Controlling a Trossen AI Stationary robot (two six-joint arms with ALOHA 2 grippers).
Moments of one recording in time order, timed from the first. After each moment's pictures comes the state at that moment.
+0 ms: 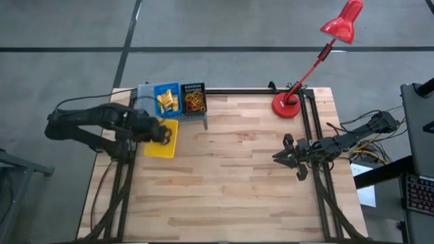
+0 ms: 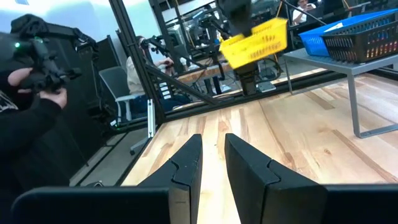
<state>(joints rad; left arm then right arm) -0.03 1.10 1.26 -1.57 -0.17 -1.52 0.41 0.37 0.03 0.39 0.26 0.34</state>
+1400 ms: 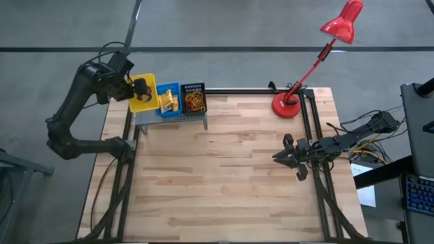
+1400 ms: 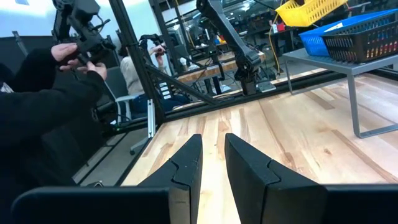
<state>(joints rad) 1.01 1.16 1.47 -1.57 -0.17 -0.77 0.41 0.37 0.03 0.39 0.26 0.34</state>
